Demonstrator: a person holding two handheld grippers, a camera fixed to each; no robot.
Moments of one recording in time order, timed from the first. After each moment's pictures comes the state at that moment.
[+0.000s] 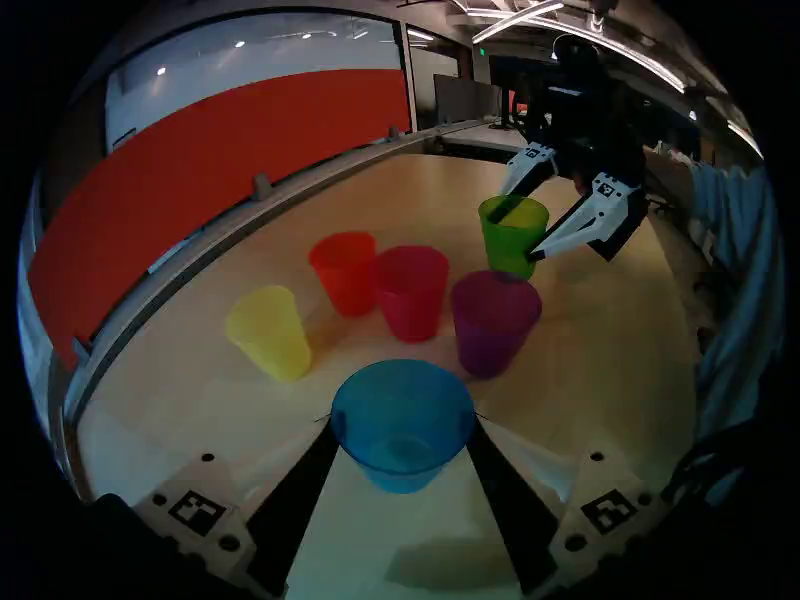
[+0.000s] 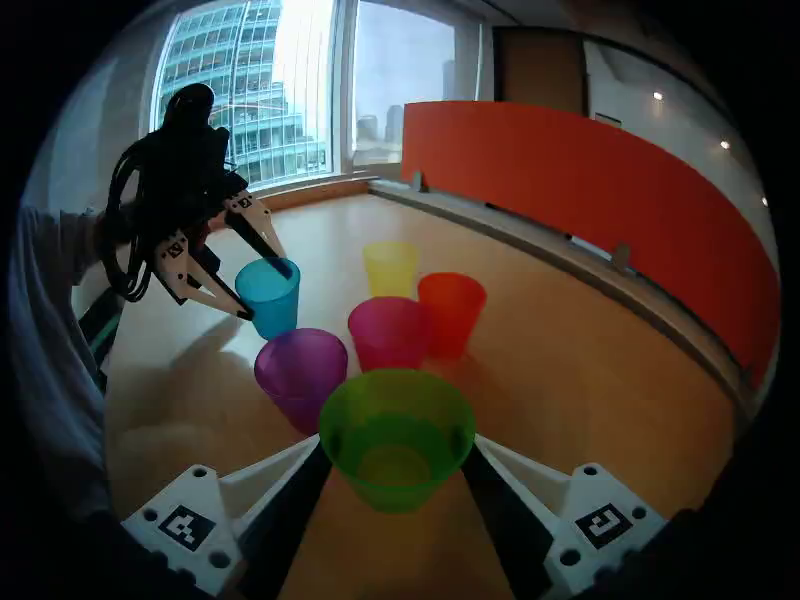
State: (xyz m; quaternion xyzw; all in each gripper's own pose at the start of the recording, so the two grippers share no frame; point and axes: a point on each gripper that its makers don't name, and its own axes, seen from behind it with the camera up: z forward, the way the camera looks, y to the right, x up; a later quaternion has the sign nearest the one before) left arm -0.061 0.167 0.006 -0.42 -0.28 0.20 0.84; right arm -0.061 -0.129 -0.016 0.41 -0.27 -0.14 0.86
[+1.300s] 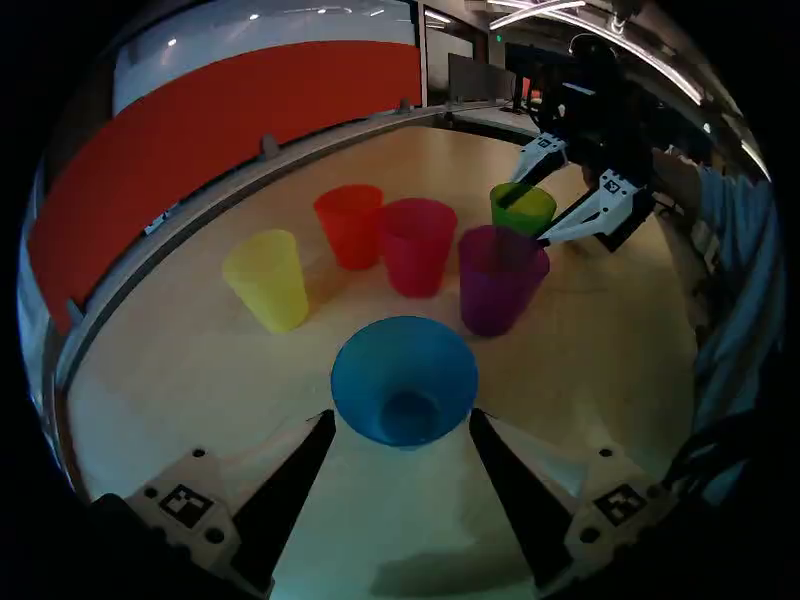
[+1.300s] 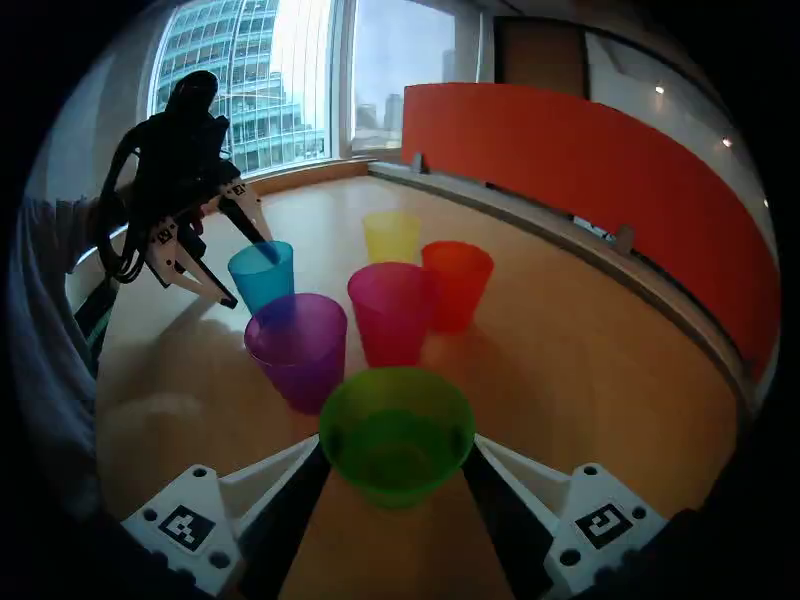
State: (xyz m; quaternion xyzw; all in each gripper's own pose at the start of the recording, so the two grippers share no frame) left arm -0.090 0.144 -0.006 -0.40 -0.33 0.19 0.83; right arm -0.090 -0.127 -0.020 0.40 -0.29 -0.15 0.85
